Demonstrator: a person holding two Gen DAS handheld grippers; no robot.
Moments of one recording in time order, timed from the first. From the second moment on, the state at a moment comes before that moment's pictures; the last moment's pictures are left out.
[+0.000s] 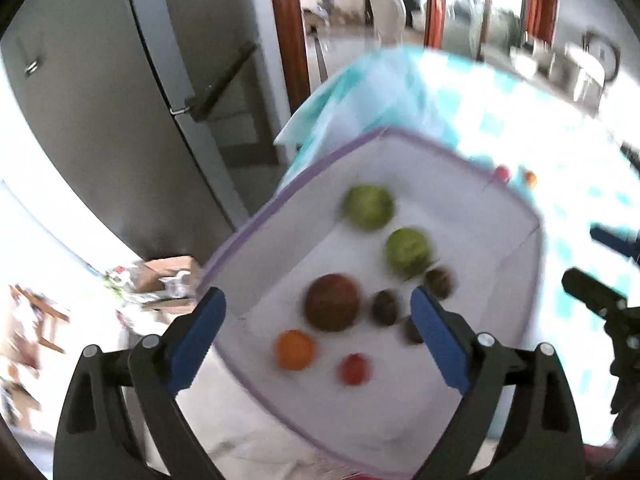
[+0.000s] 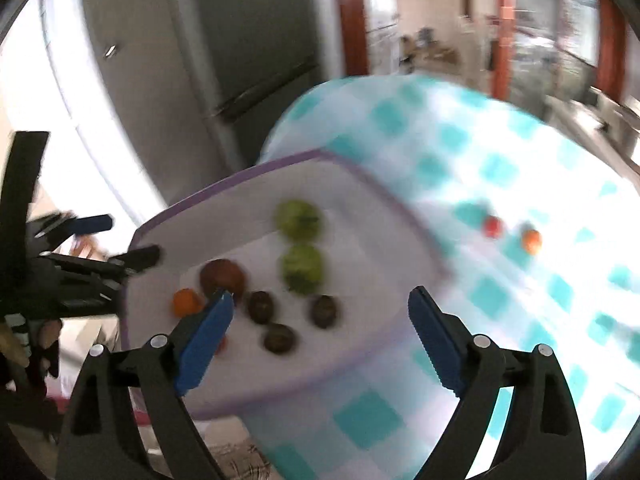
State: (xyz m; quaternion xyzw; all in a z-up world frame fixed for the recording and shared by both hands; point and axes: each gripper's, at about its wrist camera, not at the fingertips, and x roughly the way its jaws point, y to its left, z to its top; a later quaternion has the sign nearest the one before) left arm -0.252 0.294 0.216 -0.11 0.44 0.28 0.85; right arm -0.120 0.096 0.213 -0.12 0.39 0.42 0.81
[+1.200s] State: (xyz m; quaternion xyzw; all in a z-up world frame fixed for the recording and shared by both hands) left arm 0.053 0.135 0.182 -0.19 0.54 0.09 0.82; right arm 0.018 -0.133 0.102 -0.01 0.54 0.19 0.82
